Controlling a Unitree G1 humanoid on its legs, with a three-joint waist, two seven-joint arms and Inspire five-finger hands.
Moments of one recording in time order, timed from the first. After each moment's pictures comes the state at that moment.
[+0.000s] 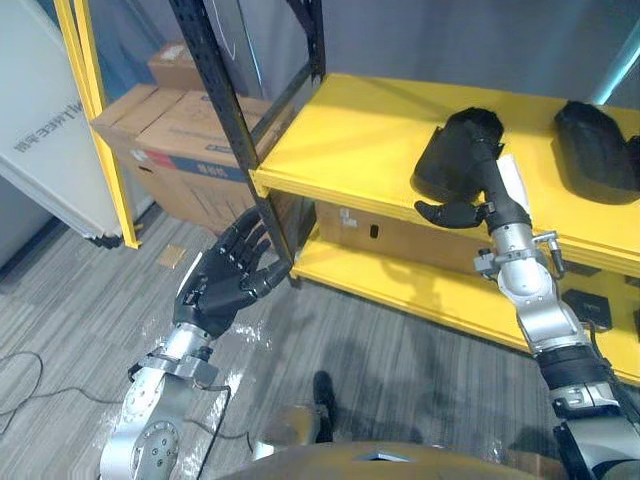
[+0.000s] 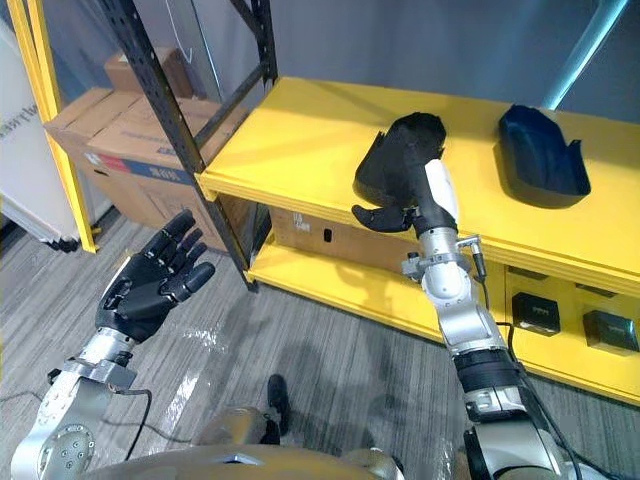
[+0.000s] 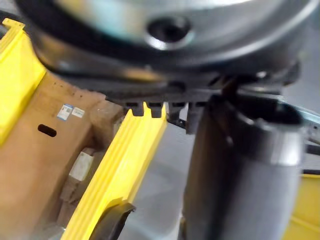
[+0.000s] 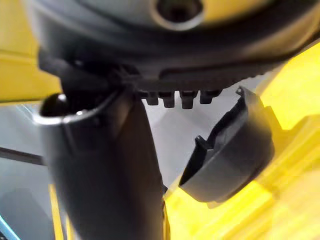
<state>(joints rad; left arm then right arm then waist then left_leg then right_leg) 0.38 0.29 0.06 -0.36 -0.77 0.02 -0.27 -0.33 -0.56 0.07 0.31 -0.23 -0.18 -0.20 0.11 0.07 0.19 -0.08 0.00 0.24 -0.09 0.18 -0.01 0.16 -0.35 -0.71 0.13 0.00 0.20</state>
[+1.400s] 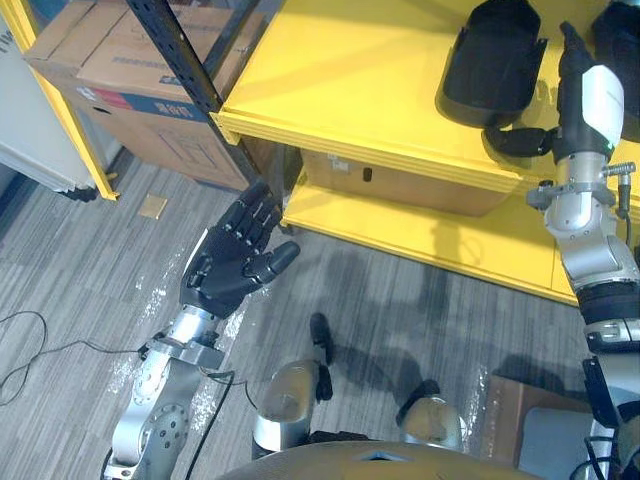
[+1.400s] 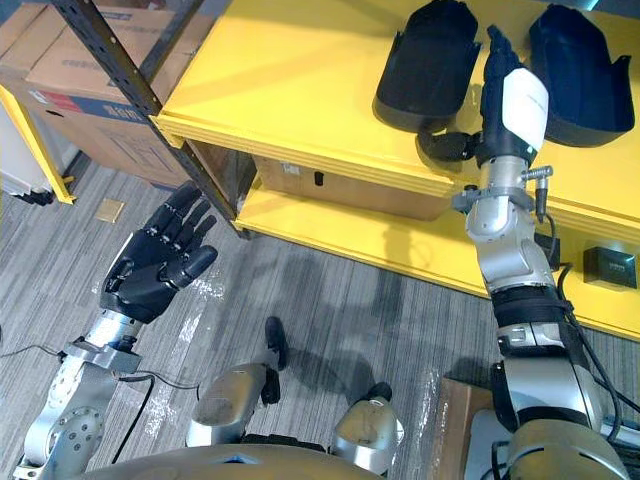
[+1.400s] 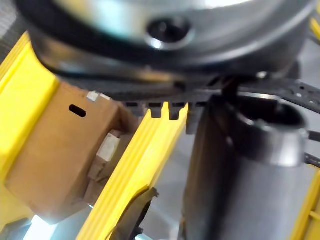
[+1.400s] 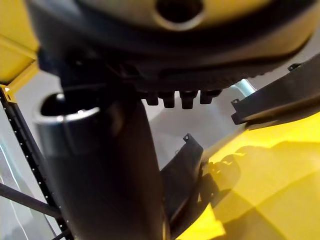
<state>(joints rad) 0.30 0.33 -0.02 -0.36 -0.83 -0.07 -0.29 -0.63 -0.74 0.06 0.46 -0.35 -0.10 -0.38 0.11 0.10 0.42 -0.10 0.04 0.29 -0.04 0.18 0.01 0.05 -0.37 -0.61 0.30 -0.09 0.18</state>
